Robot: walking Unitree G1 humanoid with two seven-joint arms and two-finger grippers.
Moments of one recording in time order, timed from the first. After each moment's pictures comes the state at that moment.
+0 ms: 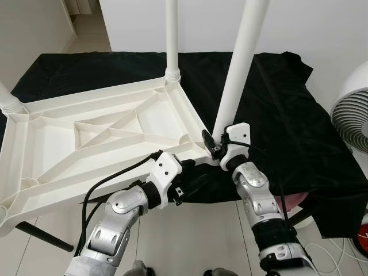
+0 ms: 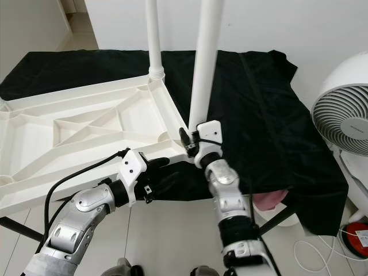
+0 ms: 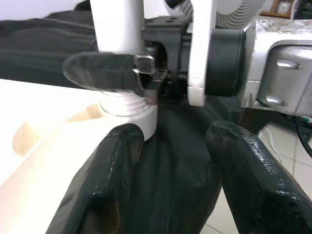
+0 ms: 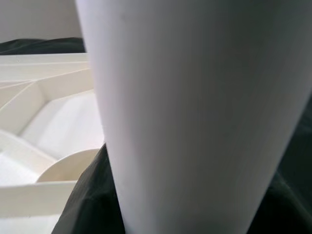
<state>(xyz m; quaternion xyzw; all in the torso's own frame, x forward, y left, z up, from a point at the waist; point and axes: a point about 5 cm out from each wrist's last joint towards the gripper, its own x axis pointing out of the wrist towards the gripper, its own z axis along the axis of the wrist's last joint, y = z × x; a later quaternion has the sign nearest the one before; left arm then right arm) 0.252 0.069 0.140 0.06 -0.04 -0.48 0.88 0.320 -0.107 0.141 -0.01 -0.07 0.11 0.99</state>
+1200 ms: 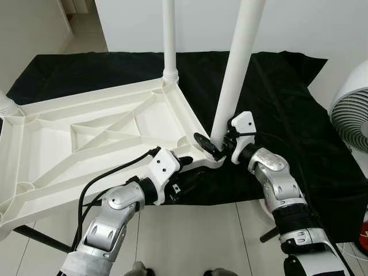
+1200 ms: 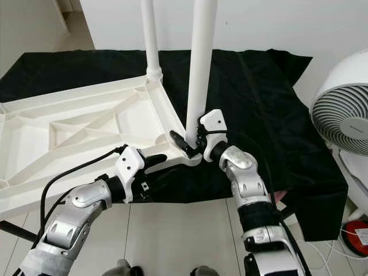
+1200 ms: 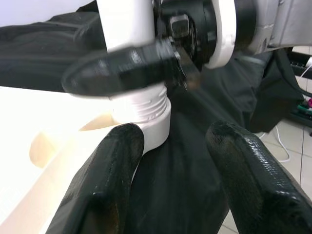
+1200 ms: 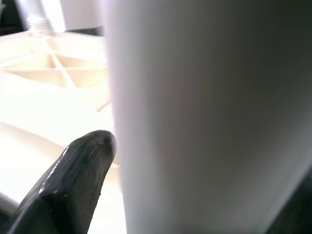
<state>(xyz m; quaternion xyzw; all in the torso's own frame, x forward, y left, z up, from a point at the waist) 0.257 0.075 0.146 0.08 -0.05 -0.47 0.88 0.336 -0.131 0.165 -0.10 -0.05 0.38 0.92</state>
